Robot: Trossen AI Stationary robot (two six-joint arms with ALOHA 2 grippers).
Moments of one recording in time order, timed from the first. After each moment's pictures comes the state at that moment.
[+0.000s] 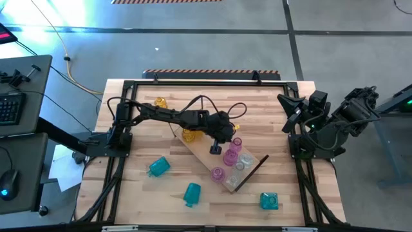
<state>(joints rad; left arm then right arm) 0.06 2.06 1.51 -0.26 0.17 0.27 0.70 1.07 1.54 -1.09 1.39 0.93</state>
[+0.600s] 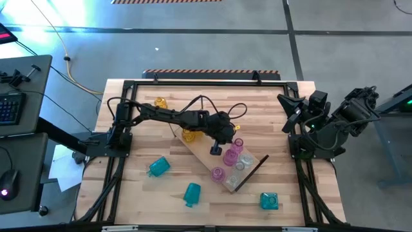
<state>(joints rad) 0.06 2.06 1.51 -0.24 0.20 0.28 0.70 1.07 1.54 -1.09 1.39 0.93</state>
